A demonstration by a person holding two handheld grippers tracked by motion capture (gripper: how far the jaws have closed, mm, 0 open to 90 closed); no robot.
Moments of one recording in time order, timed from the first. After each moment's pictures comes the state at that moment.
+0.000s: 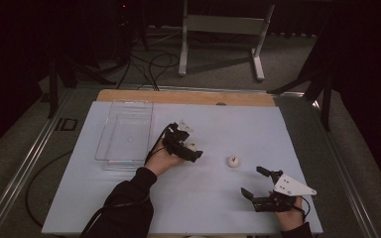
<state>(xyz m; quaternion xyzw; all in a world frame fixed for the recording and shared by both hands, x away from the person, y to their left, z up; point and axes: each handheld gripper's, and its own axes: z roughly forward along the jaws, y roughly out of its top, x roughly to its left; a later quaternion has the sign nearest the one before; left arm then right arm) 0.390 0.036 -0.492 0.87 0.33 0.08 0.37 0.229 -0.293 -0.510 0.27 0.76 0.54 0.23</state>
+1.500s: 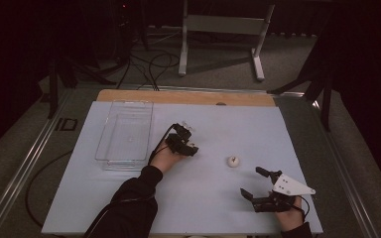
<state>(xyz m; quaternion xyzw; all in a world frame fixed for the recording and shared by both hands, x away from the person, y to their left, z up) 0.409 0.026 -0.515 0.88 0.36 0.07 0.30 0.230 -0.292 -0.511 0.27 0.77 0.54 0.22</state>
